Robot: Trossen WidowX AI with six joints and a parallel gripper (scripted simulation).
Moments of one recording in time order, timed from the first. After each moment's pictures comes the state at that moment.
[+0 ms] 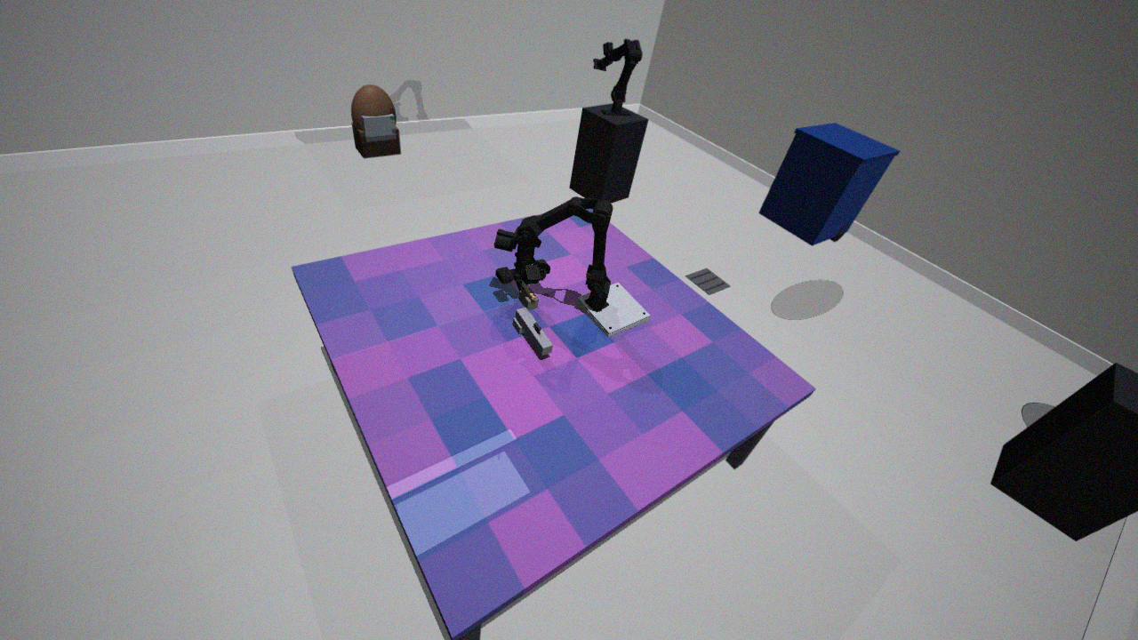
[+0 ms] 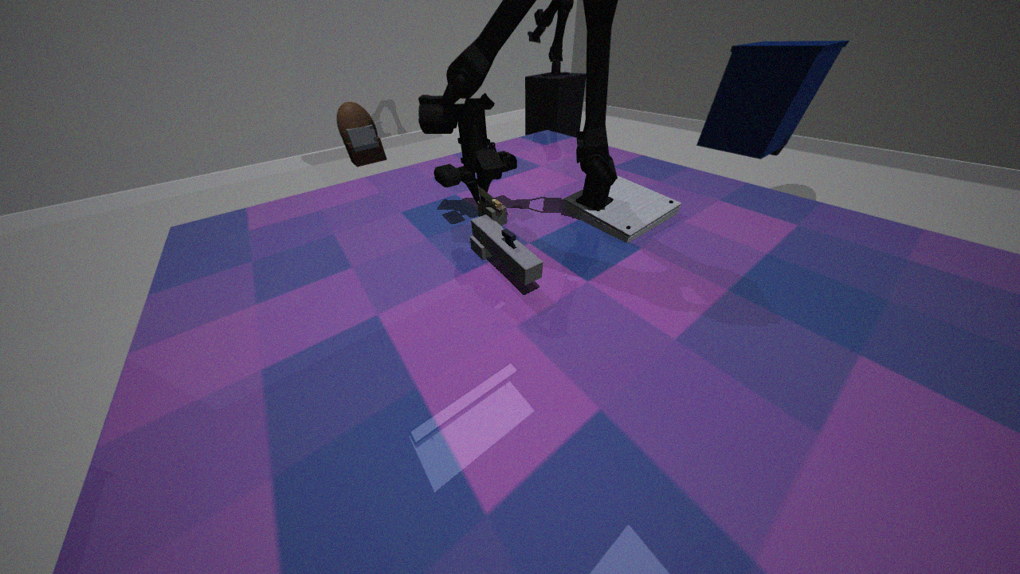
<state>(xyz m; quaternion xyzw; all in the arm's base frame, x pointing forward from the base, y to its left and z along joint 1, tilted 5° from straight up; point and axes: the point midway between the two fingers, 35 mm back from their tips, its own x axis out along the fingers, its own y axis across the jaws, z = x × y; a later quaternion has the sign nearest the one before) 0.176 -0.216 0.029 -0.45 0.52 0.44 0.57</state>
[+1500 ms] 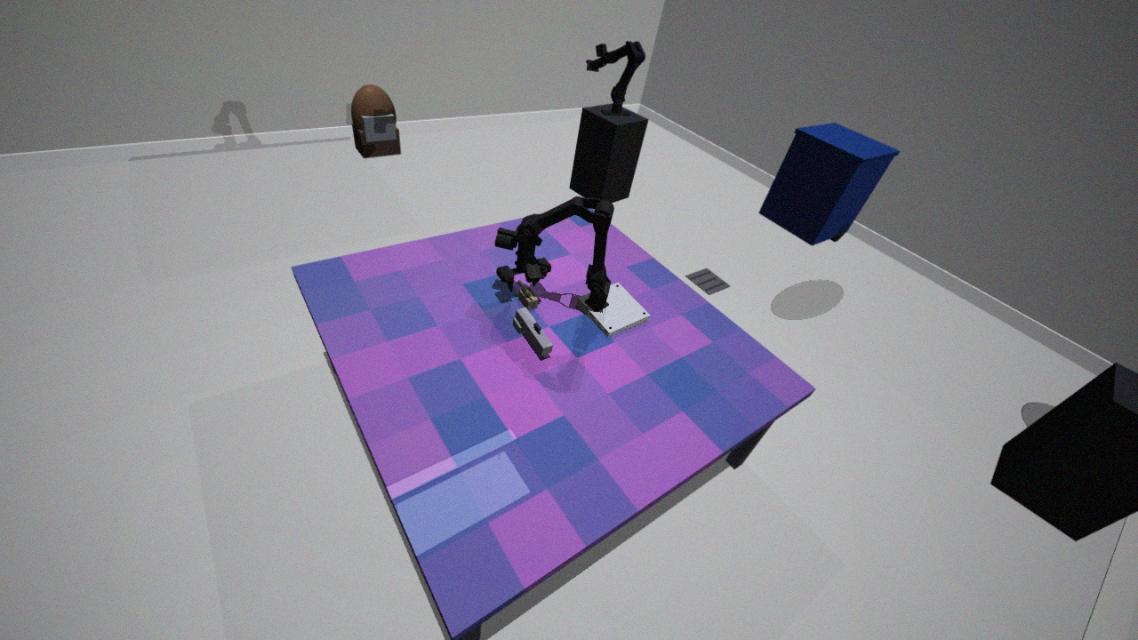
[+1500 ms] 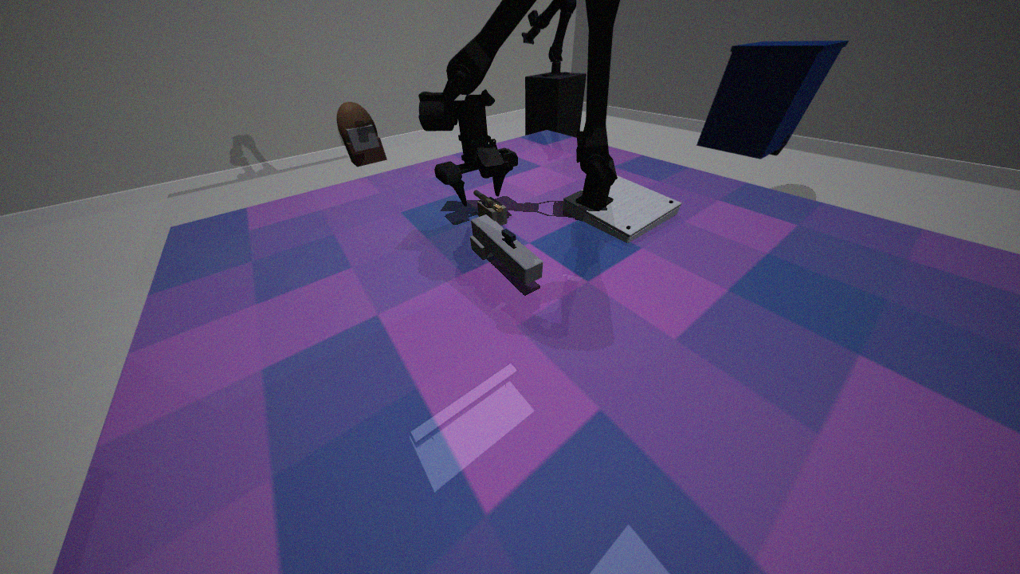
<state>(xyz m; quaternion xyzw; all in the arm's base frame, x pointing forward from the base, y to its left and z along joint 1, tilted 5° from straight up) 0.172 -0.215 0.034 -0.45 0.52 0.44 0.57</state>
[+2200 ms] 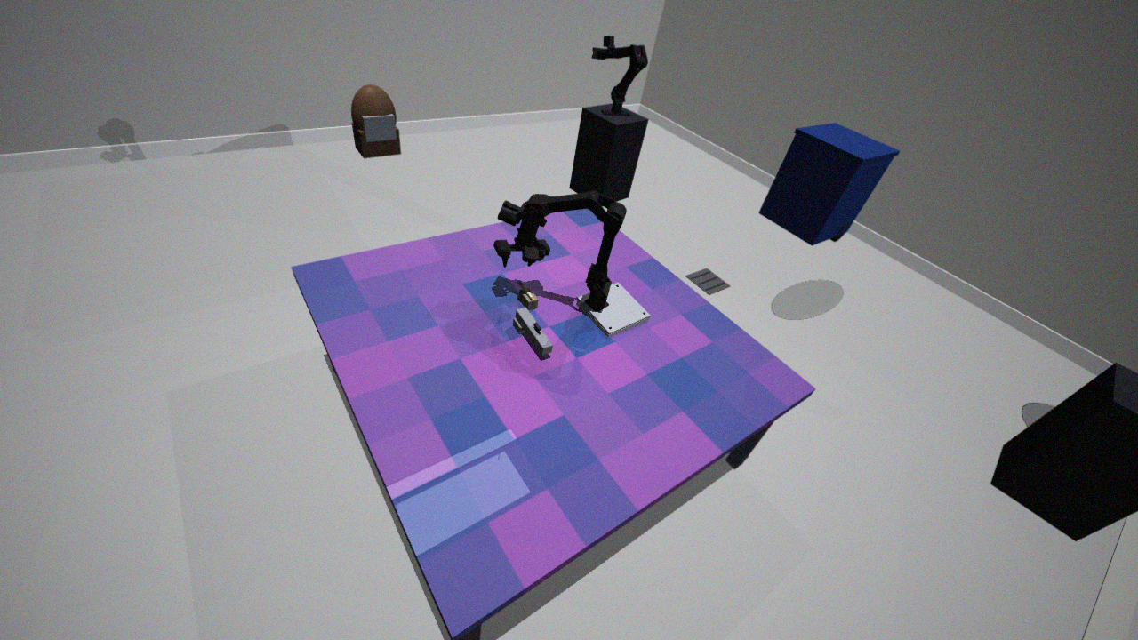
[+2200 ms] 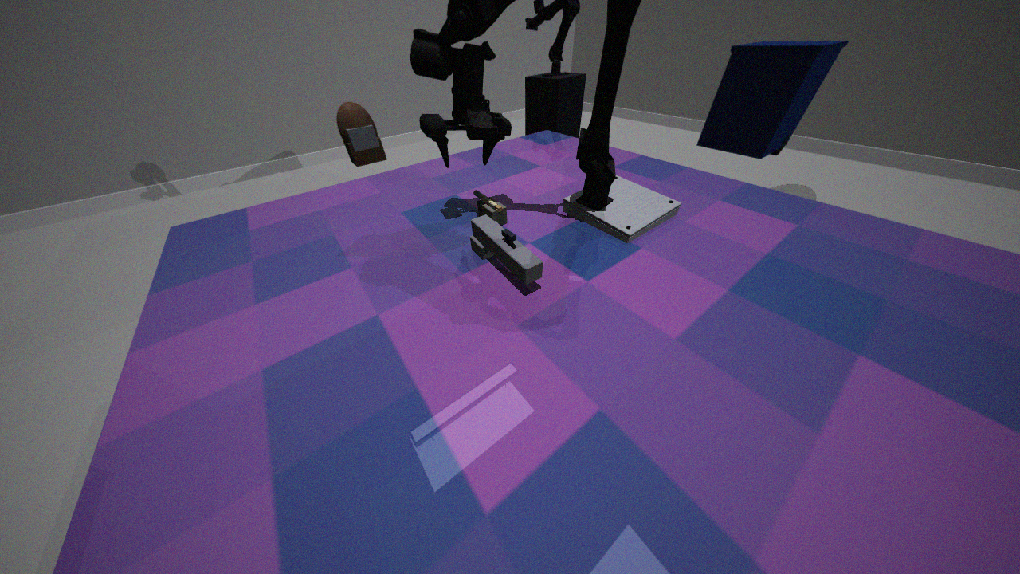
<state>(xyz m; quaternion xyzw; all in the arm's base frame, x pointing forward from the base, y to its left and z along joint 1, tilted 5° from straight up) 0.170 -0.248 0.110 -0.48 0.55 0.35 0.59</state>
